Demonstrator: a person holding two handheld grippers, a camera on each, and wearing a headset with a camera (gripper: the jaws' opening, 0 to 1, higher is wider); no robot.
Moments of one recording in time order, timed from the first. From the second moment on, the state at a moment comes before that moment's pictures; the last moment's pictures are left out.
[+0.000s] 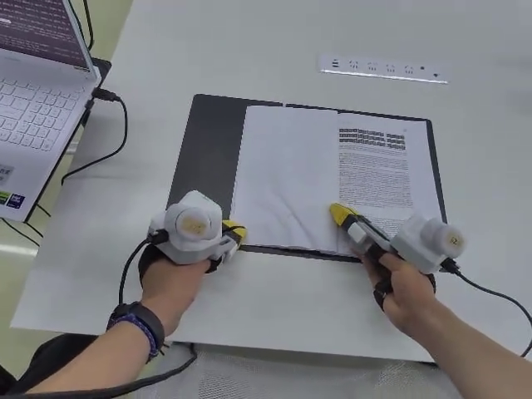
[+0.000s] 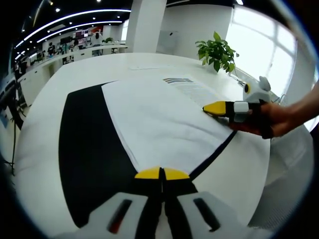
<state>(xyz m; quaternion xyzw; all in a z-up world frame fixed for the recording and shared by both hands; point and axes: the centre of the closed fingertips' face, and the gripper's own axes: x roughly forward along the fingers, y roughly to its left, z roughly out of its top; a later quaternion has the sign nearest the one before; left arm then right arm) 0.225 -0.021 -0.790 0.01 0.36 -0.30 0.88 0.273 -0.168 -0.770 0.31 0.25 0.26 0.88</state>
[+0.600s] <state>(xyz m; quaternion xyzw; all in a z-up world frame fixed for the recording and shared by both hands) 0.223 -0.020 -0.788 0.01 0.36 -0.30 0.88 0.230 -0.169 -0.777 0.31 0.27 0.26 0.87</state>
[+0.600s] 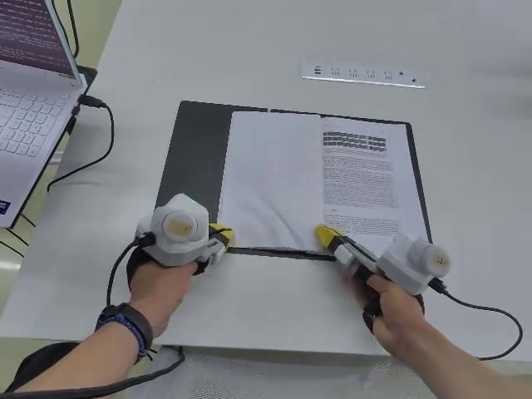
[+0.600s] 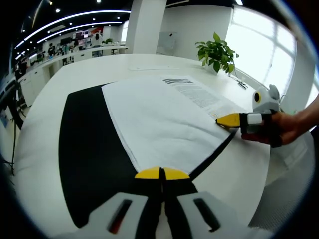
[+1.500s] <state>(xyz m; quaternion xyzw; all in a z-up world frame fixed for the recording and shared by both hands) 0.221 -0.021 -0.788 0.01 0.36 -0.27 0.89 0.210 -0.169 -0.778 0.34 0.30 0.24 0.86</state>
